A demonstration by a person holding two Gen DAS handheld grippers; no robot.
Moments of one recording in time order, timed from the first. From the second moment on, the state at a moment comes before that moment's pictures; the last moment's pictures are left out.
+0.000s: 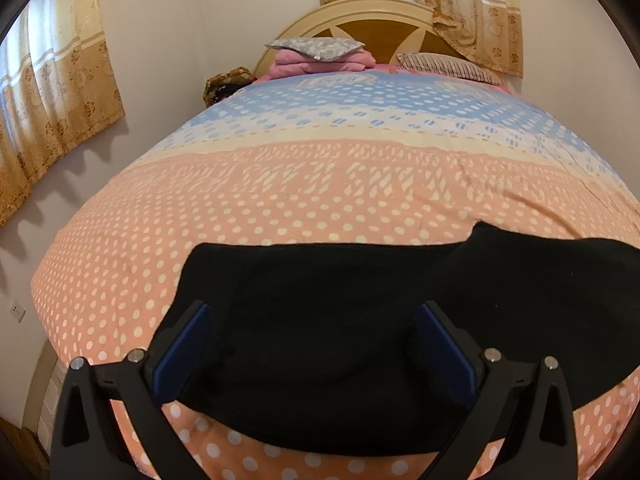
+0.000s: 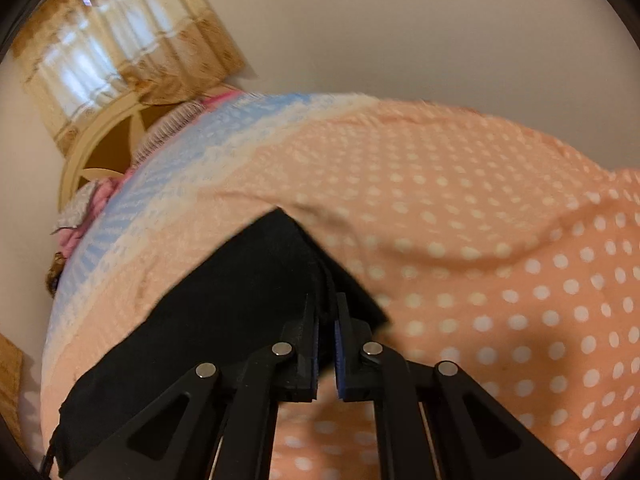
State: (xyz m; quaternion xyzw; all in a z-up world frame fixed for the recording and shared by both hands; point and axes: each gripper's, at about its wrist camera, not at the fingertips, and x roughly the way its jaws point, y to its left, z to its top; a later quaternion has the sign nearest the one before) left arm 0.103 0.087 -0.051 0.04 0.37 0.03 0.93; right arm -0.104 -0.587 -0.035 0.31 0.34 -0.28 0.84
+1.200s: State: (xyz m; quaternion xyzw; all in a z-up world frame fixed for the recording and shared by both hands) left arm 0.130 0.148 -0.035 0.03 0.36 0.00 0.93; right arm 0.038 -0.190 -0.052 -0.08 0.44 0.11 0.89
